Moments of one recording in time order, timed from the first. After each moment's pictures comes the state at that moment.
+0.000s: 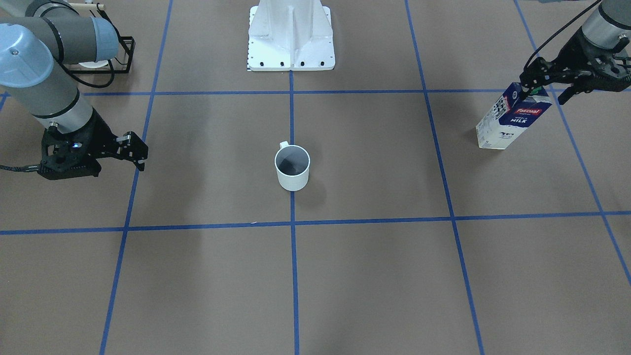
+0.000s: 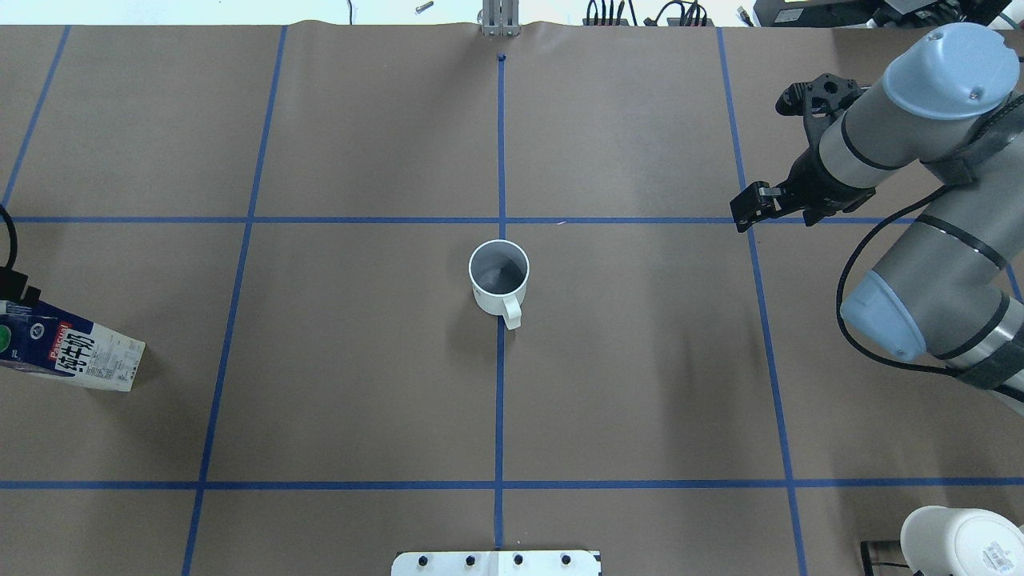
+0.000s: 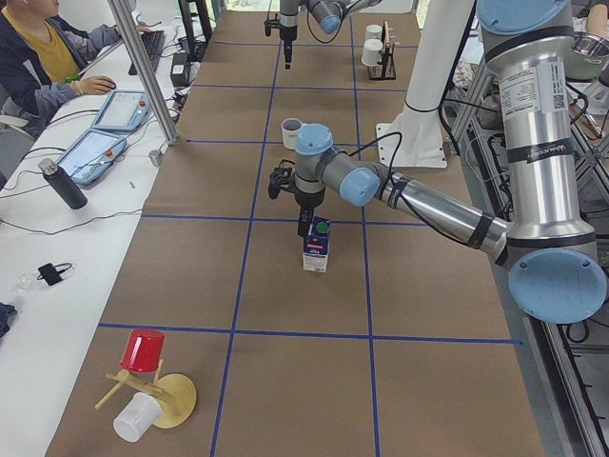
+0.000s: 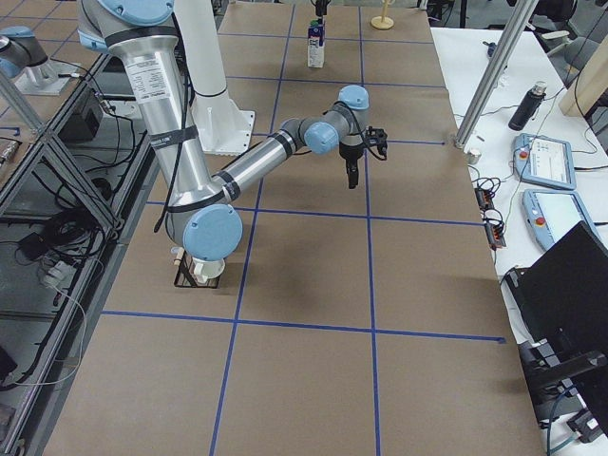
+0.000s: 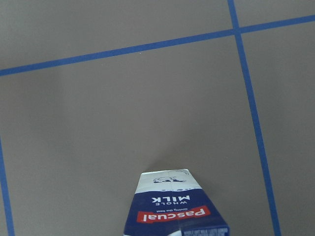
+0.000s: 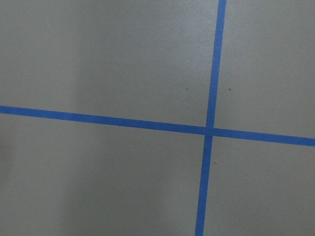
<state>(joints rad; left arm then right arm) -1.08 -1.39 -2.13 -1.73 -2.23 -0.60 0.90 -1.27 1.85 -1.52 2.10 0.79</state>
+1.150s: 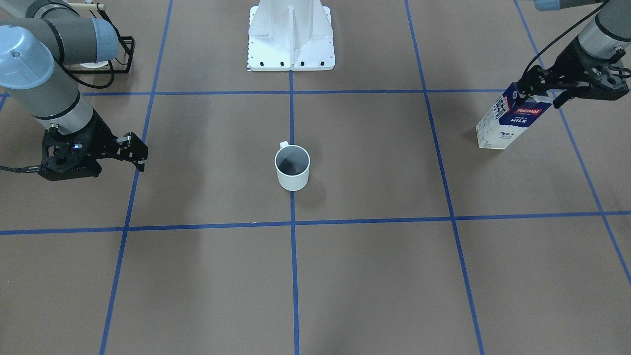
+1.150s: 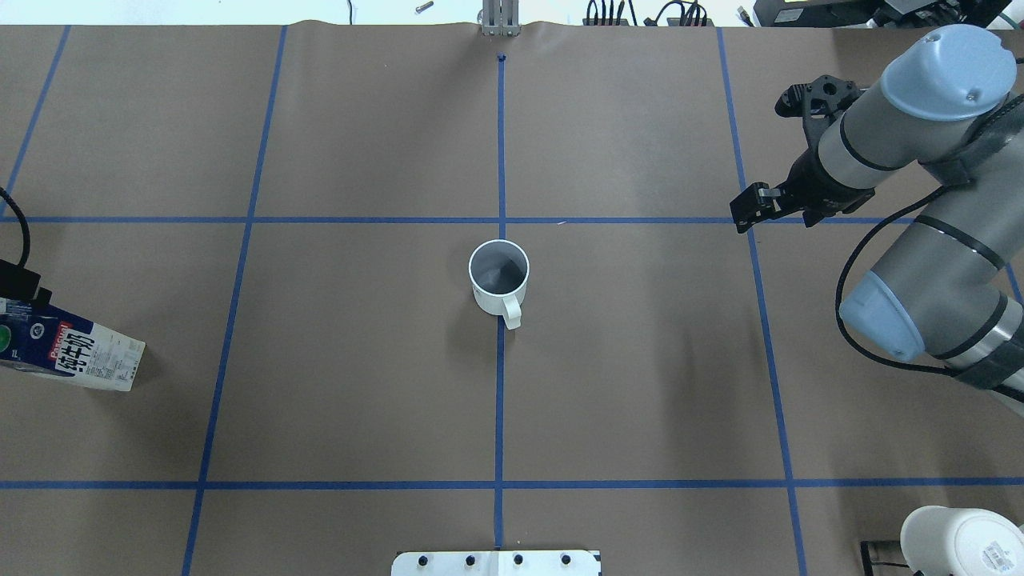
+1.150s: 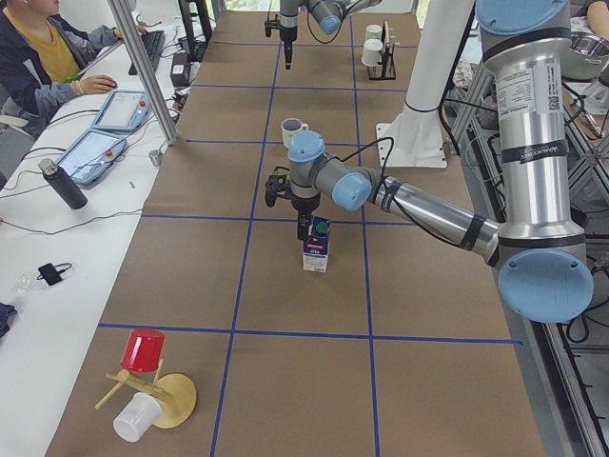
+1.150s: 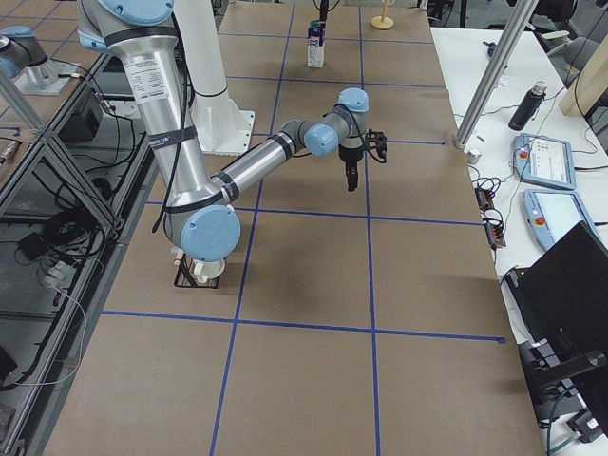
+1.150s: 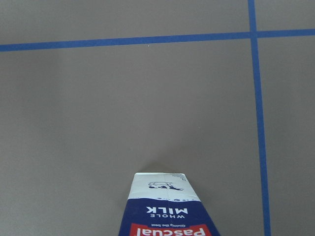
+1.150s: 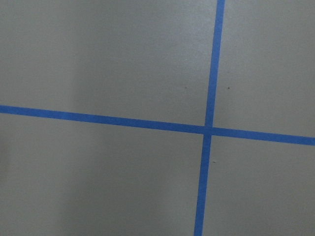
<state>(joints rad) -1.07 -1.41 -2.09 -1.73 -2.26 -0.64 0.90 -1.27 1.85 -1.52 2.10 0.79</state>
